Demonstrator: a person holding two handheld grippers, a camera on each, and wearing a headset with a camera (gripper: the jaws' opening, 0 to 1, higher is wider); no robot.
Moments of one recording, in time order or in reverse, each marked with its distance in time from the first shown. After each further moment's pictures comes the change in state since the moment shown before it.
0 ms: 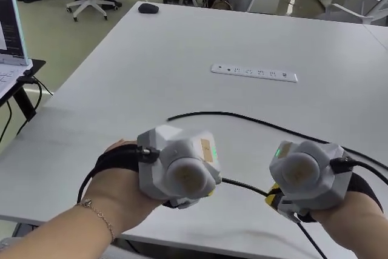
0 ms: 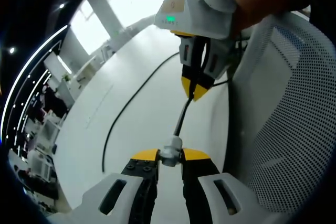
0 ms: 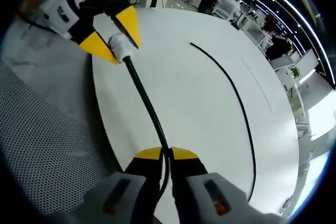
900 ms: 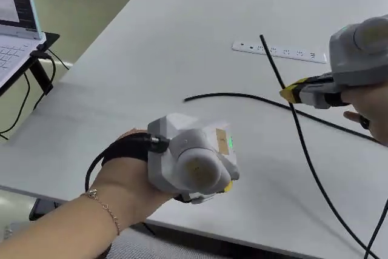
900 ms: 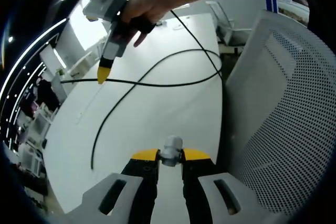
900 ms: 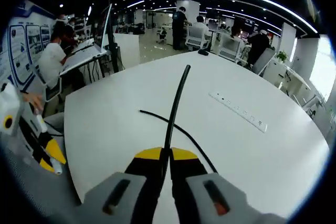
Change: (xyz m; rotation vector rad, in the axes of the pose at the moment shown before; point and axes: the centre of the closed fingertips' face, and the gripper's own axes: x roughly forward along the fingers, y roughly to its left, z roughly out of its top) left arm 0.006 -0.010 -0.005 -0.058 -0.002 -0.078; right arm 0.006 -0.176 0.119 0.389 -0.449 0.025
